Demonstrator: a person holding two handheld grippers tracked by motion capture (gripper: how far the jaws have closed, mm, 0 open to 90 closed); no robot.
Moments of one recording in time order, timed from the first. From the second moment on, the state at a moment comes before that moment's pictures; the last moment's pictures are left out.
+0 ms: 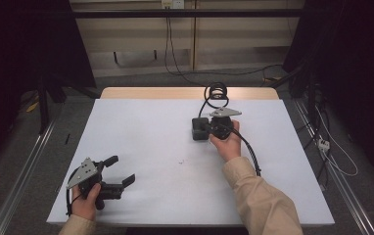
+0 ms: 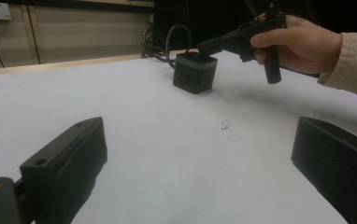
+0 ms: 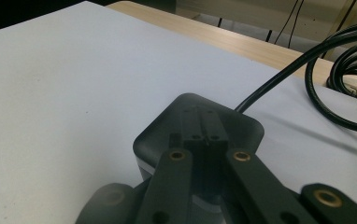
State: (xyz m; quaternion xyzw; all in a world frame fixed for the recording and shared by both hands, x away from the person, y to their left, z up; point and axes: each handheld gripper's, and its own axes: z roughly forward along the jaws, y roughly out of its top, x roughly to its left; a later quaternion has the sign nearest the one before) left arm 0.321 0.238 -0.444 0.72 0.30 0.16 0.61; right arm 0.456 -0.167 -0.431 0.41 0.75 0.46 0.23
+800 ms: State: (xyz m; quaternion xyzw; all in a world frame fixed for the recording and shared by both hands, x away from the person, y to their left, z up) left arm 0.321 0.237 -0.443 0.72 0.30 0.16 0.61; right arm 0.455 -0.165 -0.431 0.41 0.76 0.45 0.24
